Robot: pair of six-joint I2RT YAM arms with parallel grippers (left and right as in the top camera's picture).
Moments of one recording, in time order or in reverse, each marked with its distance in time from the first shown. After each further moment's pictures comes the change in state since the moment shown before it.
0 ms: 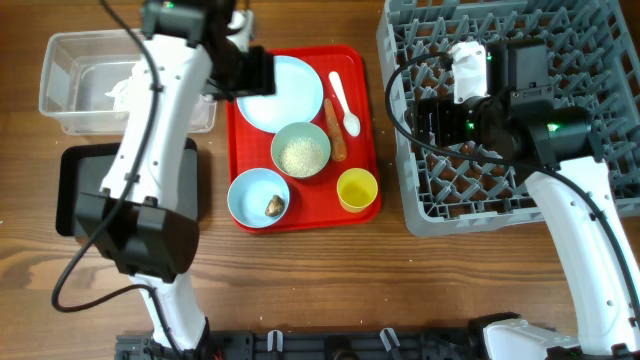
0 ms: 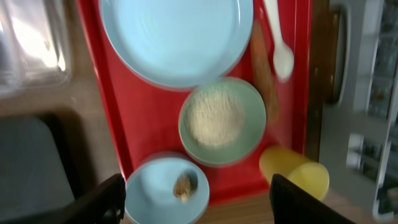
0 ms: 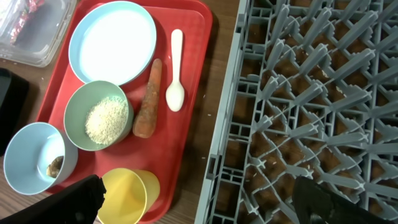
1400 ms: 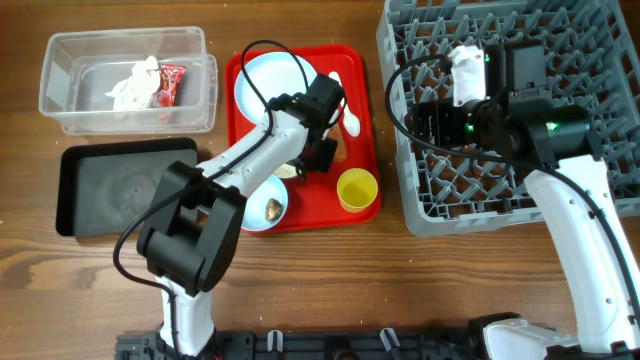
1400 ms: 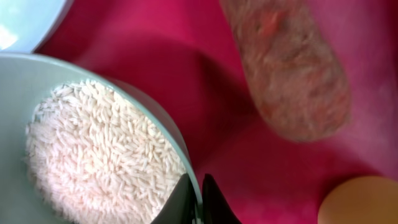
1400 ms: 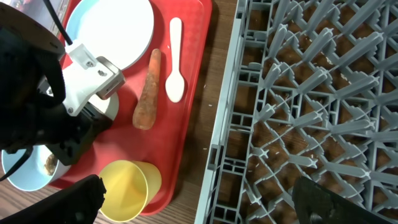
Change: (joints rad) left arm -0.304 0.015 -0.686 0.640 -0.168 0.047; right arm 0.000 0.006 0.000 -0.032 0.000 0.008
